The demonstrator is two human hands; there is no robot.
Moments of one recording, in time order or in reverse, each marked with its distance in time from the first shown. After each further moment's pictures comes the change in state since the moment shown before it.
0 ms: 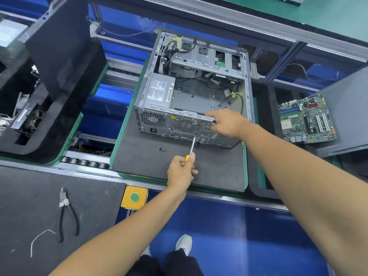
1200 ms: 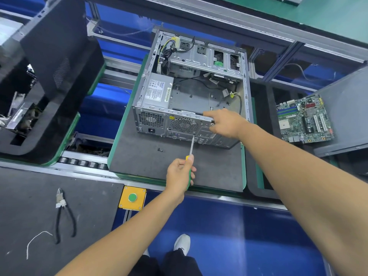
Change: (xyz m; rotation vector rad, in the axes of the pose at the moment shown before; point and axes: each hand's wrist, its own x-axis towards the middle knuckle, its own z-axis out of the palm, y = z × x) left_hand -0.007 0.001 -0.002 -0.169 -0.067 -0.058; right_hand -0.004 -0.003 -0.005 -0.007 0.030 -0.029
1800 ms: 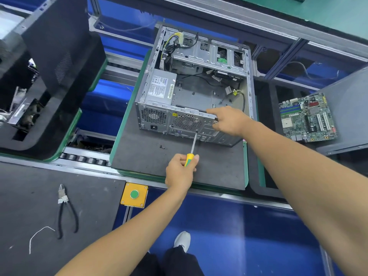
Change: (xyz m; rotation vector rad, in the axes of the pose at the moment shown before) left_hand -0.005 0.006 -0.002 0.336 0.129 0.106; right_hand -0.001 -0.003 0.000 -0.006 -0.014 0.020
